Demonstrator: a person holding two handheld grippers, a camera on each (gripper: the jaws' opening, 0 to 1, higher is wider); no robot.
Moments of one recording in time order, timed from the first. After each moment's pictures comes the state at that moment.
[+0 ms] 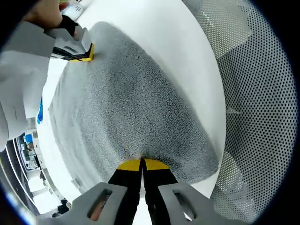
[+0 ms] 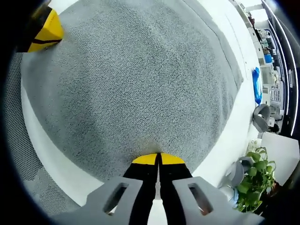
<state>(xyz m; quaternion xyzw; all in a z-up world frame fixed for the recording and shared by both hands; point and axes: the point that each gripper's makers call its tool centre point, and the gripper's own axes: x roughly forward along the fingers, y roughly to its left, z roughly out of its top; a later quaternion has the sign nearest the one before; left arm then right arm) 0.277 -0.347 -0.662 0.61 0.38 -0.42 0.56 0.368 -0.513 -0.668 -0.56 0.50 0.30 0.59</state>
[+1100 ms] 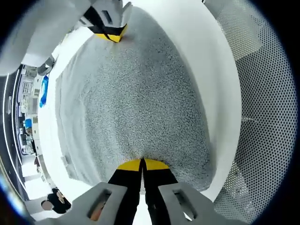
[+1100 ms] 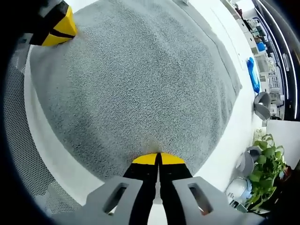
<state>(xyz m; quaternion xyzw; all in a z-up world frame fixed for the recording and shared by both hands) 0.296 -0.327 -0.662 0.58 0.40 -0.39 0.60 0.352 -0.508 -0.666 -0.50 0.51 0.28 0.64</state>
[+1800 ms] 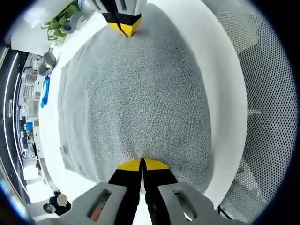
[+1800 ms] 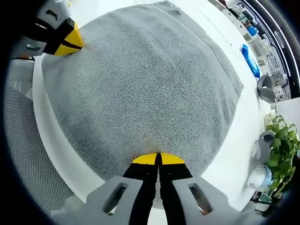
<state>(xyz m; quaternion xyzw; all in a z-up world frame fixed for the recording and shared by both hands) 0.311 -0.311 -0.661 0.58 0.39 -0.40 0.60 0.338 -0.500 -0.667 -0.42 0.52 0.29 0.69</state>
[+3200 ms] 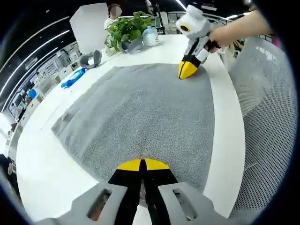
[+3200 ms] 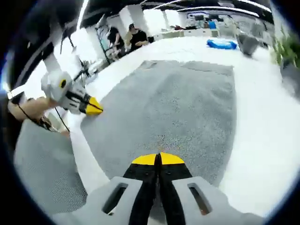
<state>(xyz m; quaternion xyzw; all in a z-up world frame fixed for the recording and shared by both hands) 0.327 -0.290 -0.654 0.29 0.30 -0.44 0.80 0.317 -0.502 -0.654 0.15 0.42 0.36 0.82</state>
